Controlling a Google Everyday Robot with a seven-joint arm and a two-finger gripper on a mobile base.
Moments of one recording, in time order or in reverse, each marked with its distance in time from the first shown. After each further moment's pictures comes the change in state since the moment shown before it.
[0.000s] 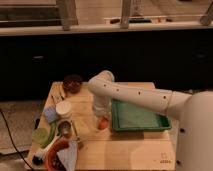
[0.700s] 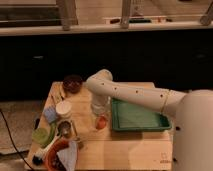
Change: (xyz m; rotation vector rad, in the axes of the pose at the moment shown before) arm 0.007 -0.005 -0.001 0.003 -0.014 -0.012
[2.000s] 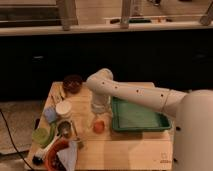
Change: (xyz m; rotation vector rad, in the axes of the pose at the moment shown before) arm 0.000 0.003 -0.005 0.001 0.008 -0.006
